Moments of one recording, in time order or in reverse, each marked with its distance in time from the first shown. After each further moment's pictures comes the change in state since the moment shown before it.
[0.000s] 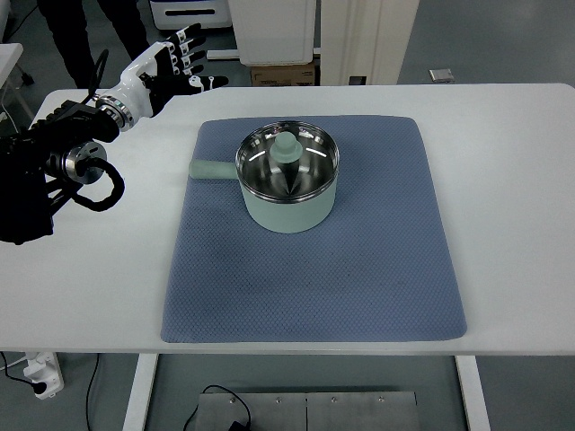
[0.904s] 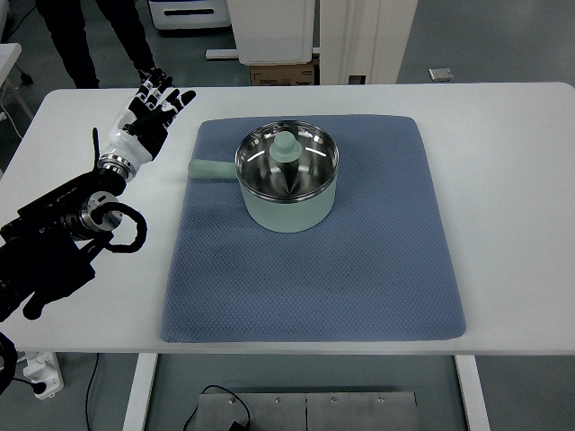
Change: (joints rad) left arm 0.289 -0.115 -0.473 0.112 -0.025 -0.024 -0.004; right arm 0.000 0.000 0.000 0.000 0.000 0.000 0.000
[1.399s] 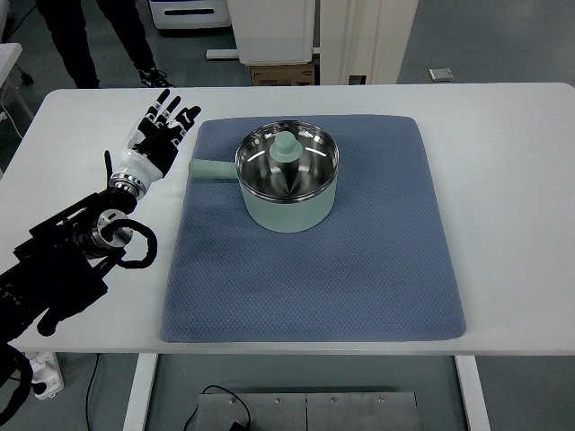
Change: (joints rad) left arm 0.071 -0.040 -0.064 0.000 0.000 -0.026 -0.001; right arm 0.000 0.000 0.000 0.000 0.000 0.000 0.000
